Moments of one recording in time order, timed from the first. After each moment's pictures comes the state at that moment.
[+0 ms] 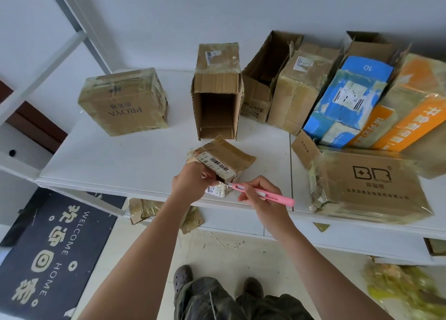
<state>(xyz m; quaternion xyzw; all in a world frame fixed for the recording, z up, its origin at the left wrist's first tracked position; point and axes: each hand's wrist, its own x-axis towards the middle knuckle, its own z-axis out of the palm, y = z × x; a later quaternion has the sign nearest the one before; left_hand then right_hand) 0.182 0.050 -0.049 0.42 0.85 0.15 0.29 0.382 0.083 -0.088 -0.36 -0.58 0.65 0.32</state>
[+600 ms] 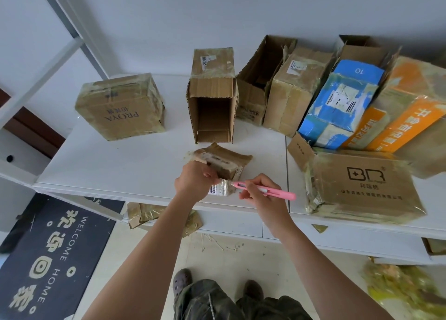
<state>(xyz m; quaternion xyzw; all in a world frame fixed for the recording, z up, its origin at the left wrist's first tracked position) 0.199 0.062 -0.035 0.39 0.86 0.17 0.29 0.384 0.092 -0.081 -0.39 -0.55 0.66 0.33</state>
